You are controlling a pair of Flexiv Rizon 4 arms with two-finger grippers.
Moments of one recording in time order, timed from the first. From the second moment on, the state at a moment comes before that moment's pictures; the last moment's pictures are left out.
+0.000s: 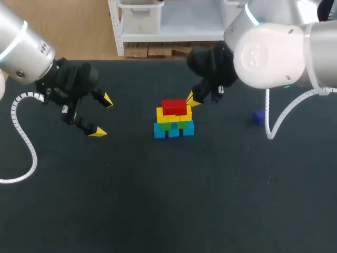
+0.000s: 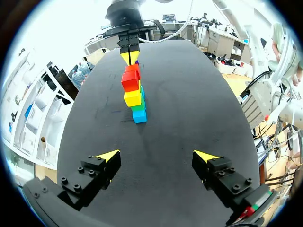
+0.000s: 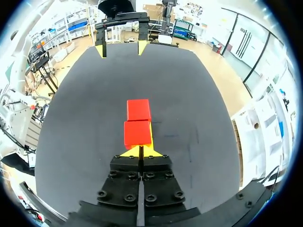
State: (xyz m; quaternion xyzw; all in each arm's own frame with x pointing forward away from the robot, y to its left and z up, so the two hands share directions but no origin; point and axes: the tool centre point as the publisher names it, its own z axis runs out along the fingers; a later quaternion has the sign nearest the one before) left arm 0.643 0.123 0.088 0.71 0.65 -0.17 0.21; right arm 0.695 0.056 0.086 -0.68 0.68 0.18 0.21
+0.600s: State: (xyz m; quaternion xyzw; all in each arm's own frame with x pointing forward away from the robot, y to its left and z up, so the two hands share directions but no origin) left arm 0.643 0.123 0.088 0.71 0.65 -0.17 0.21; right arm 0.710 0.048 0.088 -0.68 0.69 0.16 0.21
